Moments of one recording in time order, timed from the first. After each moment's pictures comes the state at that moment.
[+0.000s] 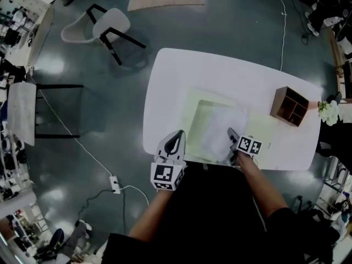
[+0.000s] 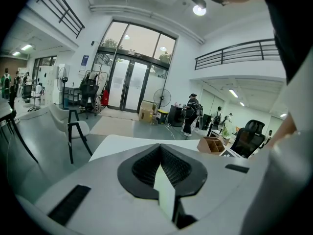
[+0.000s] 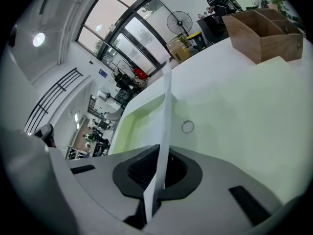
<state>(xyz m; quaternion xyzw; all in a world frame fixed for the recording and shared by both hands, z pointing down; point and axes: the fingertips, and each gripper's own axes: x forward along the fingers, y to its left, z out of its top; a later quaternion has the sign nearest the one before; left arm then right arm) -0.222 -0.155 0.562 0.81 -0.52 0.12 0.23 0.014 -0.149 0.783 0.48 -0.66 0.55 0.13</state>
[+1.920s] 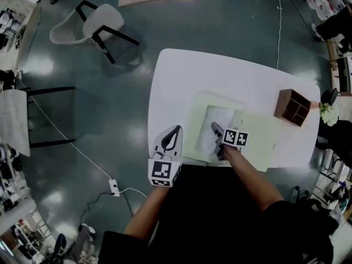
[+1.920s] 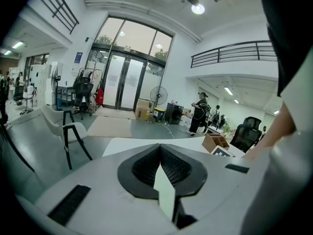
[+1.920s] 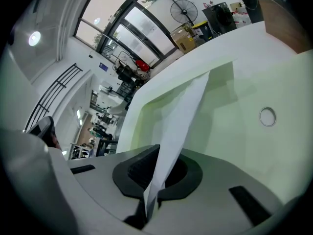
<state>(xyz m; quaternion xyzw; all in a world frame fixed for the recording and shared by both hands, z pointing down) -0.279 -0.210 0.585 0.83 -0.49 0.13 0.23 -0.109 -0.195 0.799 0.45 -0.66 0.58 0.16</state>
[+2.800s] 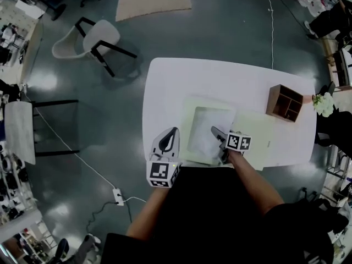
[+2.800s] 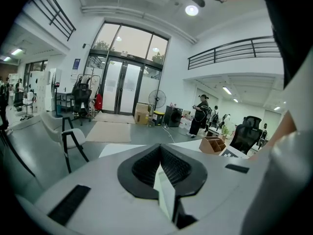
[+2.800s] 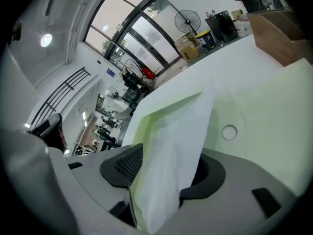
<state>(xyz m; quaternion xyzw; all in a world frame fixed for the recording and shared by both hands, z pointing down) -0.239 -0.199 0.556 0.84 -0.50 0.12 0.20 -0.050 -0.179 0.768 0.45 -0.69 0.55 0.12</state>
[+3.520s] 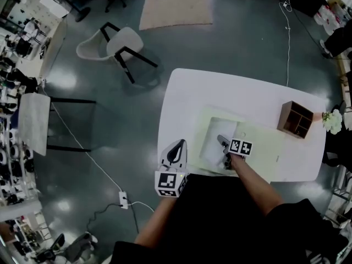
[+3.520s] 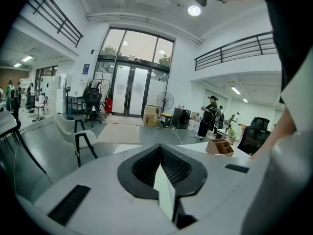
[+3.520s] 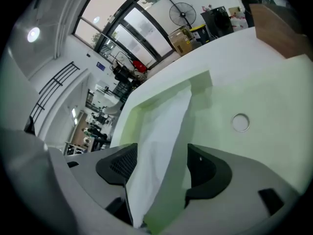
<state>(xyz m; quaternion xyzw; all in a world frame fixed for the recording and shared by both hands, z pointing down) -0.265 -0.176 0.534 0.81 -0.55 0.12 0.19 -0.068 -0.184 0.807 0.47 -0.65 0.57 0.17</state>
